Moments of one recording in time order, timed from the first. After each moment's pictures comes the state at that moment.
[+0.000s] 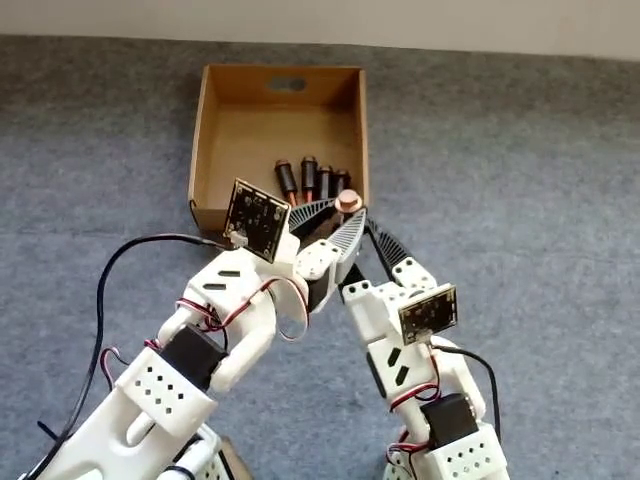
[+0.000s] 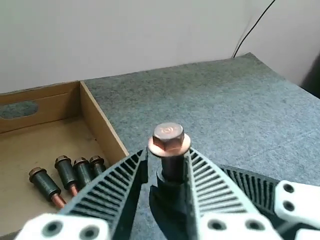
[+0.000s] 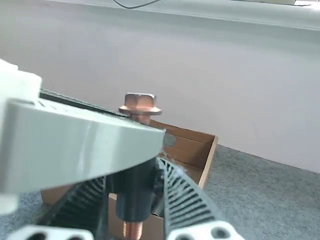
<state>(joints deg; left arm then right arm) 29.1 -56.5 61.1 20.7 11.6 -25.8 -103.4 95.5 10.9 5.8</state>
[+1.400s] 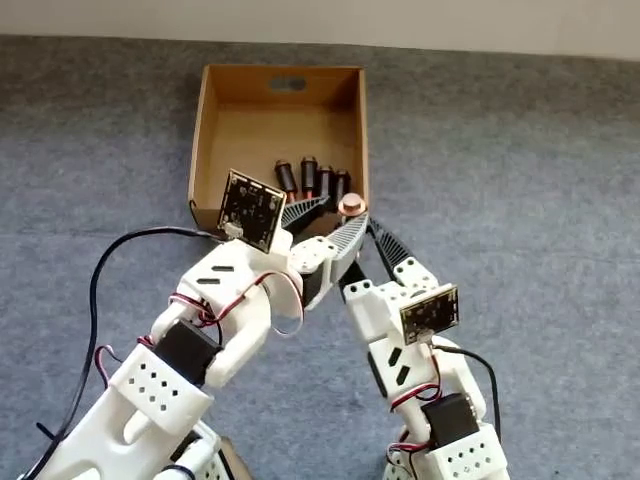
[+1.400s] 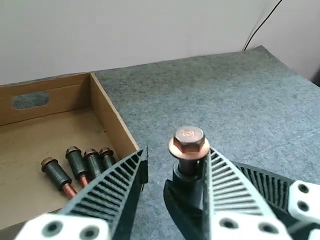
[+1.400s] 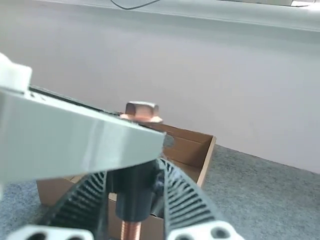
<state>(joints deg) 31.8 -56.3 58.3 25.9 11.6 -25.8 -103.3 95.5 10.9 5.8</state>
